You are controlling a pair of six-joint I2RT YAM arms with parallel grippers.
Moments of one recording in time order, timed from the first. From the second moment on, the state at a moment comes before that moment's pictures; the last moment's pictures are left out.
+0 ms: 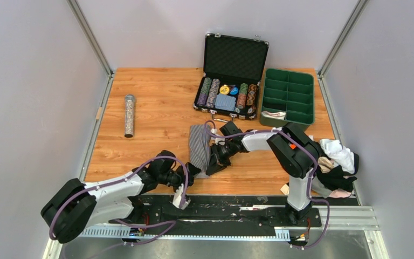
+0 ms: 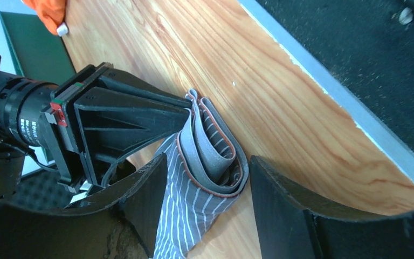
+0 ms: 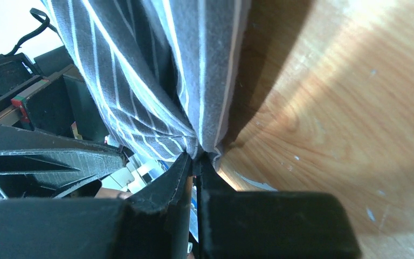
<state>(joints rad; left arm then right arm) -0.75 1.05 0.23 0.01 0.61 1.76 0.70 1.92 0.95 -0.16 -0.79 0.66</state>
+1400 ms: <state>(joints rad) -0.75 1.14 0.29 0.20 0.65 1.26 1.06 1.36 0.41 0.44 -0.20 -0.46</state>
